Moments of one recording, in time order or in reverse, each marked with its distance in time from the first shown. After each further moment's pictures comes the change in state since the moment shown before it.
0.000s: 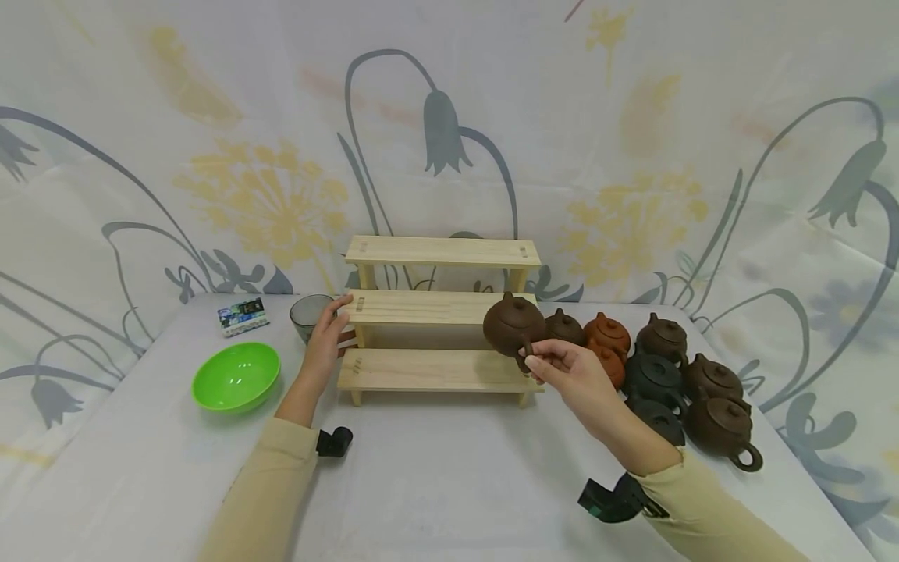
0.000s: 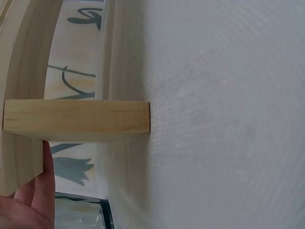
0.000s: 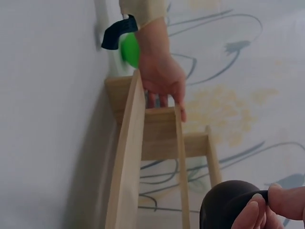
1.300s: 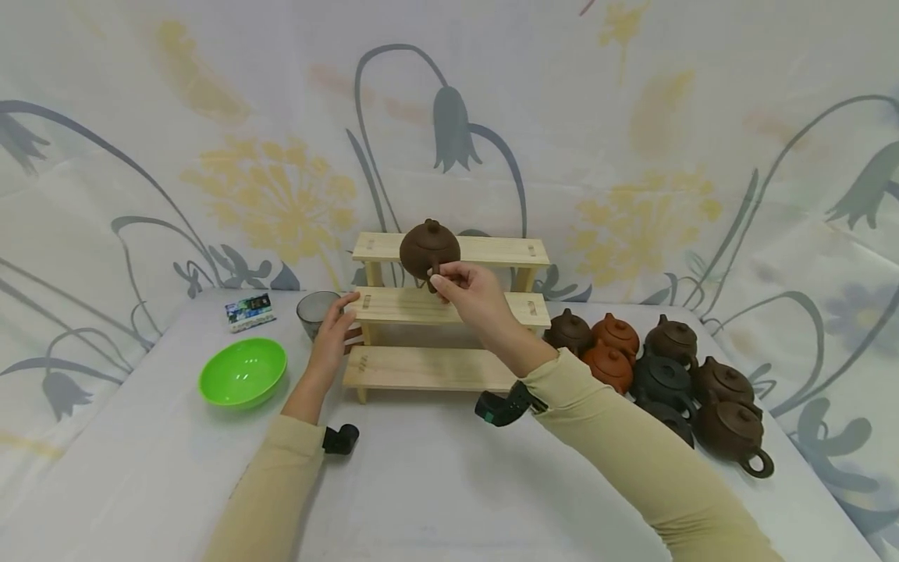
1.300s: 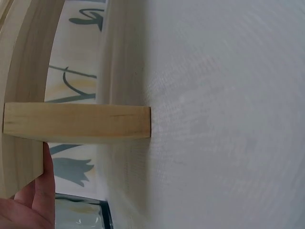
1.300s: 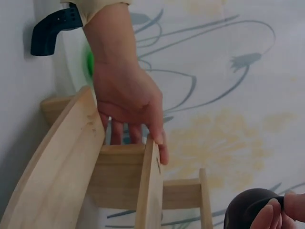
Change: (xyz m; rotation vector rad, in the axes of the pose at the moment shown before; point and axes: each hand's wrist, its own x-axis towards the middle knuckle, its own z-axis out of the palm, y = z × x) left_hand 0.001 0.000 0.001 -0.001 0.018 -0.003; right_hand 0.097 -0.063 0.093 0.115 -0.015 -0.053
